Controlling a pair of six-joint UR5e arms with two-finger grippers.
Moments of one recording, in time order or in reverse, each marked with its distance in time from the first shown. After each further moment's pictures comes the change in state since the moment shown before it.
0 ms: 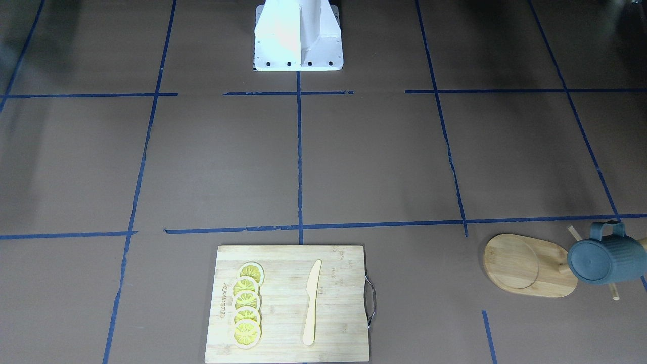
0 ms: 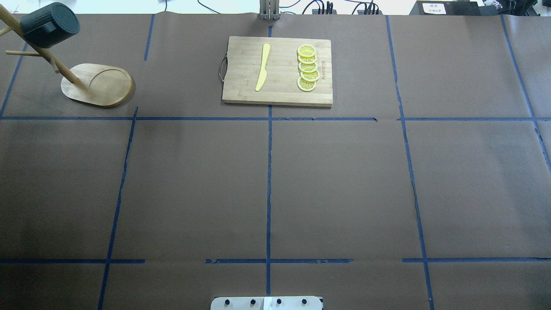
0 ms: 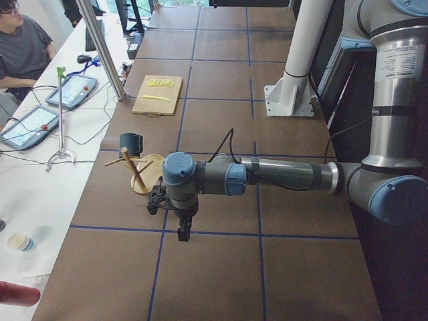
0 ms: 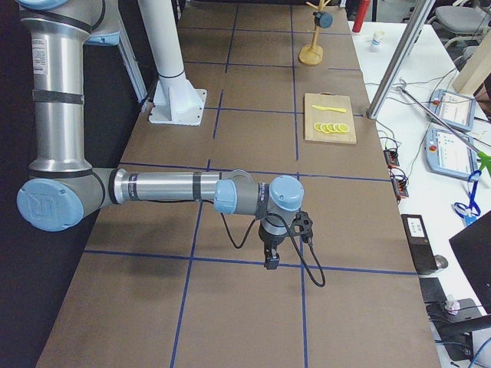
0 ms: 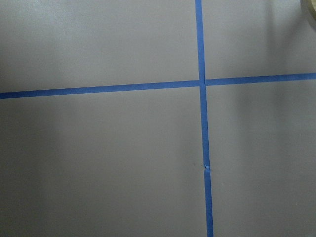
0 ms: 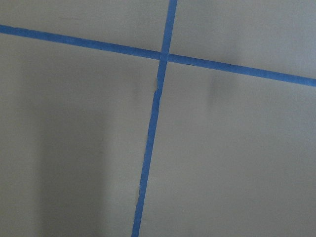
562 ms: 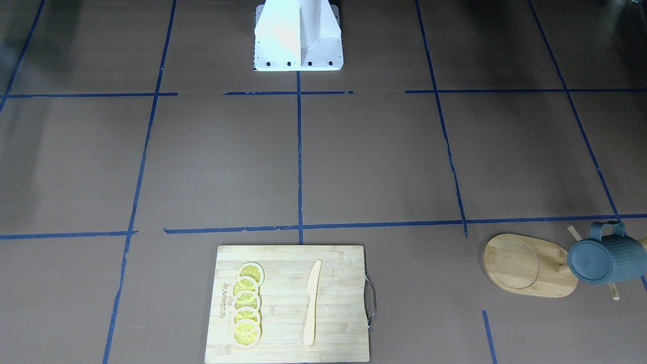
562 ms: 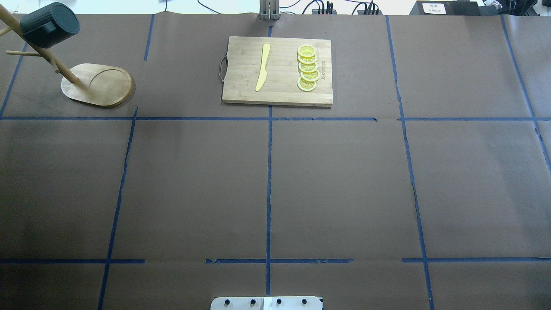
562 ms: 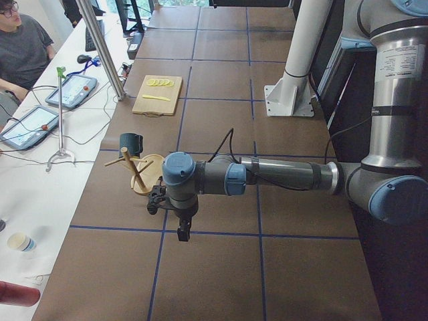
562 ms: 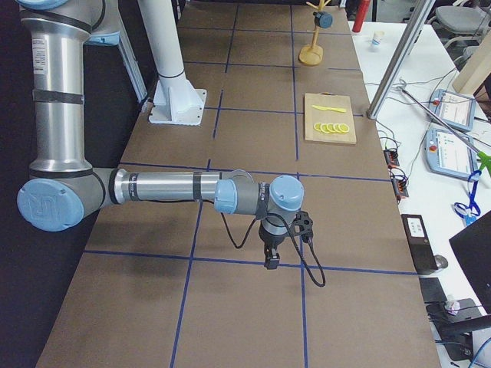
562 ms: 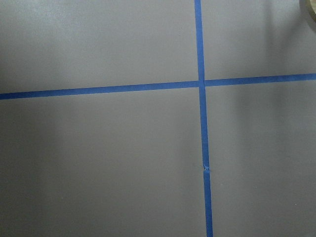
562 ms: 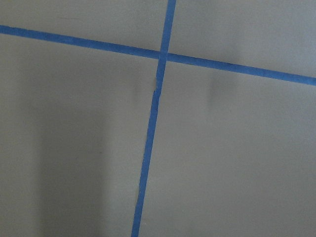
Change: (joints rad) left arm 0.000 -0.001 -0.001 0.000 -0.002 0.000; right arm 0.000 0.002 -0.009 0.000 -0.001 0.002
